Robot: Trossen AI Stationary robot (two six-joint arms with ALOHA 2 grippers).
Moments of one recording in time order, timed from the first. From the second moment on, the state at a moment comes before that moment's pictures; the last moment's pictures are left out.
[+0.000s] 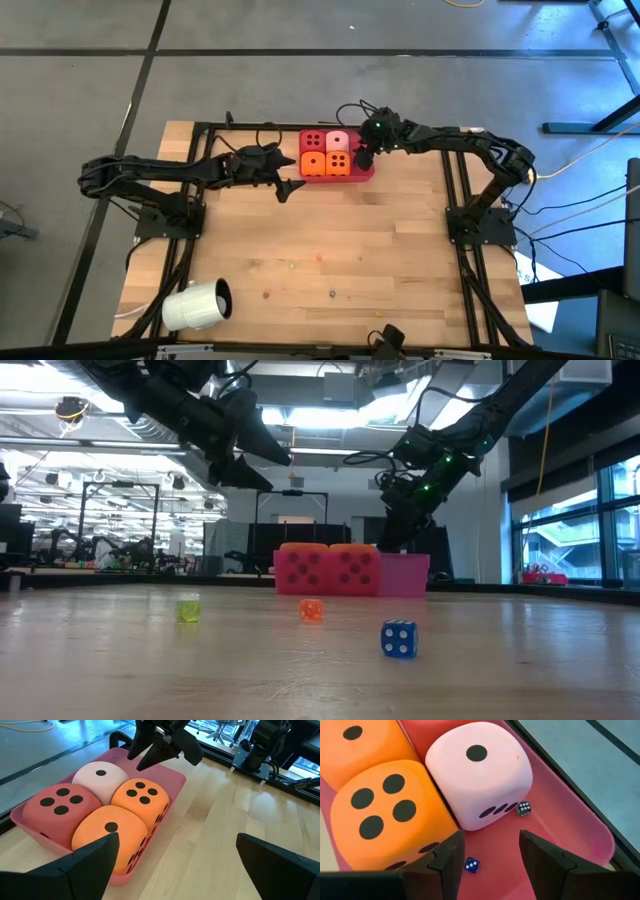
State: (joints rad) left arm 0.22 1.17 0.67 0.13 -0.09 -0.28; right arm -0.62 1.67 0.97 -0.13 -0.11 -0.07
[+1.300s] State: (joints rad) left arm 0.22 1.18 0.67 0.28 -0.09 -0.16; right arm -0.39 1.43 1.04 -0.28 -0.23 -0.31
